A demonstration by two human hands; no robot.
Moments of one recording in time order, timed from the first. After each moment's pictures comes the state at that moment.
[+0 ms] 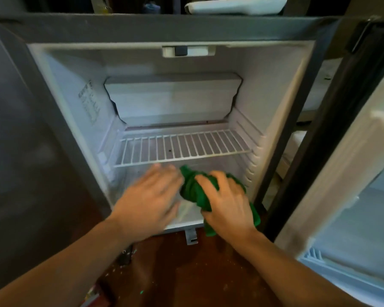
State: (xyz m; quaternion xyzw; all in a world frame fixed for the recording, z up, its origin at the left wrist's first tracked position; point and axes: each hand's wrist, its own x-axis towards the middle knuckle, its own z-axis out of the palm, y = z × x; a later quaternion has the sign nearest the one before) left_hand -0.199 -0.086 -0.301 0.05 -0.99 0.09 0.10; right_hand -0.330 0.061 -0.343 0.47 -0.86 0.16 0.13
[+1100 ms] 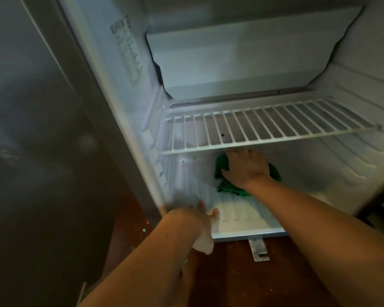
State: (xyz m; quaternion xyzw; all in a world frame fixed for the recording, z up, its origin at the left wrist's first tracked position) left_hand -0.227 -0.145 -0.378 0.21 -0.88 -0.07 -0.41; right_hand -0.396 -0.117 -0.411 0.43 -0.90 0.03 -0.01
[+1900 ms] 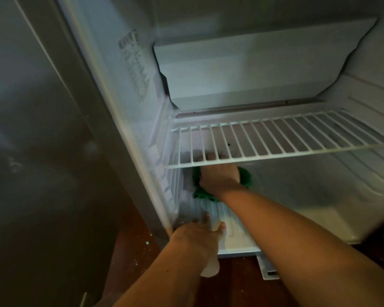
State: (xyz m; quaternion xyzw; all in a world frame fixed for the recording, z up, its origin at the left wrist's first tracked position) left_hand -0.222 -0.141 -0.385 0.20 -0.90 -0.04 -0.38; right_hand -0.362 -0.179 -0.412 0.49 -0.87 0.09 0.02
